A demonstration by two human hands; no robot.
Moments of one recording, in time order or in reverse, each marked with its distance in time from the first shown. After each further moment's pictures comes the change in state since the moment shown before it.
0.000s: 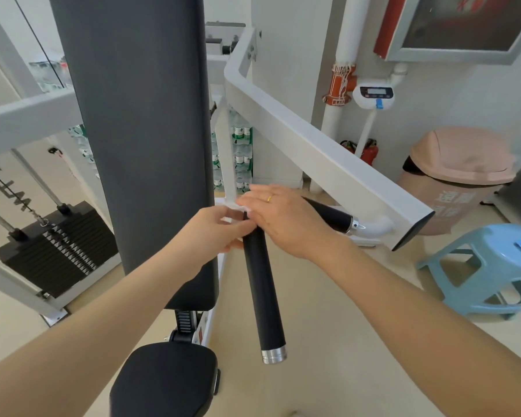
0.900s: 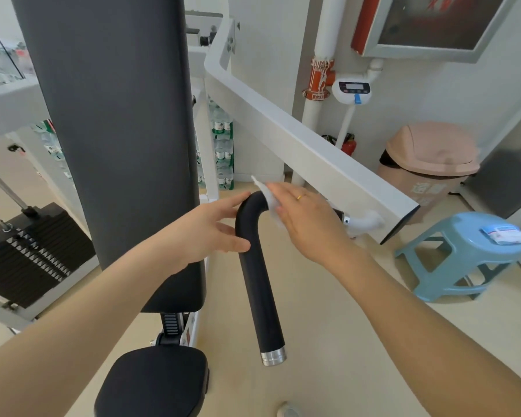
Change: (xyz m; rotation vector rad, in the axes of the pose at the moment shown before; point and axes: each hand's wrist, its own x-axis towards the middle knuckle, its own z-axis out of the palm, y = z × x) left_hand 0.004 0.010 -0.014 0.121 -0.313 0.143; right_hand -0.030 0.010 0.001 -0.077 0.007 0.390
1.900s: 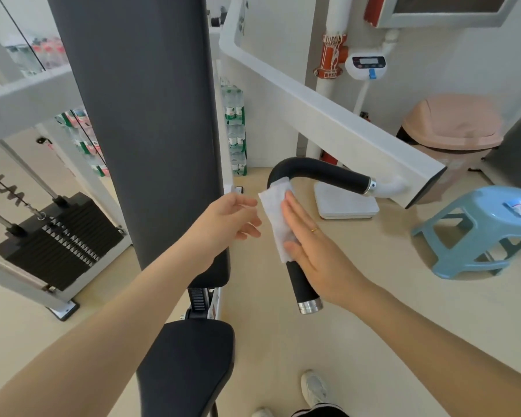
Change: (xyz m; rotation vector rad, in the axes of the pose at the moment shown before) left_hand -0.027 -0.042 0.011 -0.224 0.201 -0.087; right_hand -0.080 -0.071 0.017 0.647 -0.160 0.062
